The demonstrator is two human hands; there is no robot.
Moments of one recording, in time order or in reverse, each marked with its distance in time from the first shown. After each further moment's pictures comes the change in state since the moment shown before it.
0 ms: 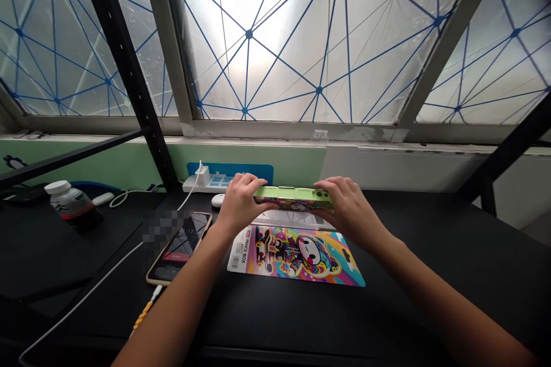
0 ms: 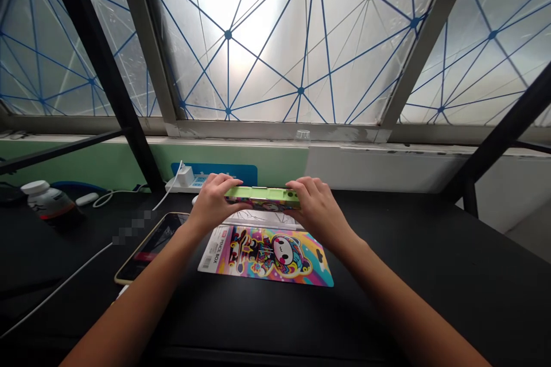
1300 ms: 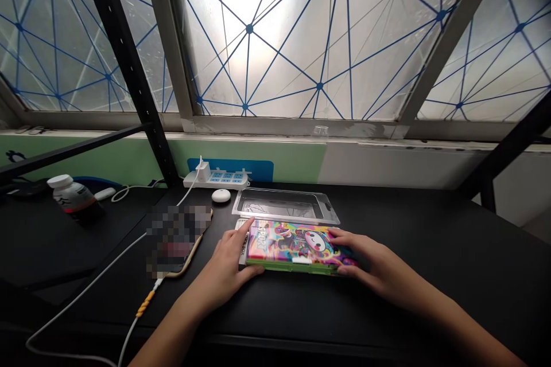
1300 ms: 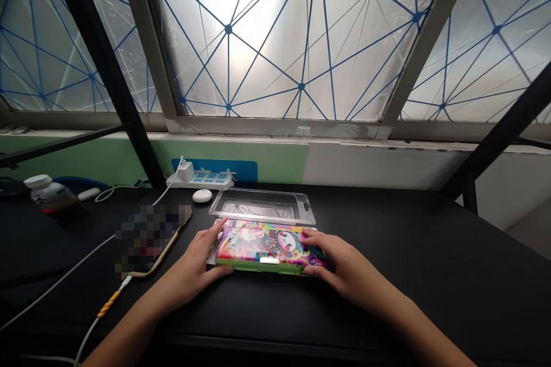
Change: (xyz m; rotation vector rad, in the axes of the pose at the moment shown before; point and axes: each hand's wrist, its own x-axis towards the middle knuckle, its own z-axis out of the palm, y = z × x) left_hand -0.126 0.018 -0.017 -0.378 -0.454 -0.368; right_hand -0.106 0.005 -0.011 0.533 -0.374 0.213
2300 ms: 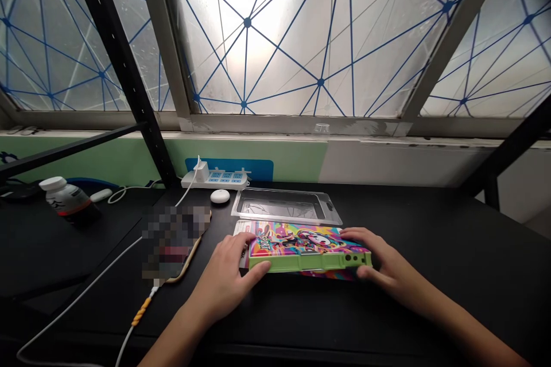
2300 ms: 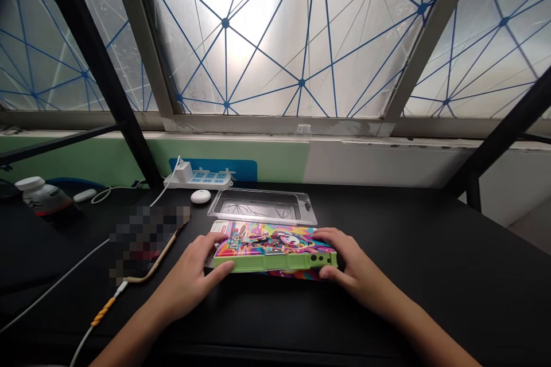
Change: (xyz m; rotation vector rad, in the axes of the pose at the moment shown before) left_hand -0.002 0.016 -0.003 0.030 0.024 -0.065; right_hand -0.004 0.024 0.005 0.041 0.099 0.034
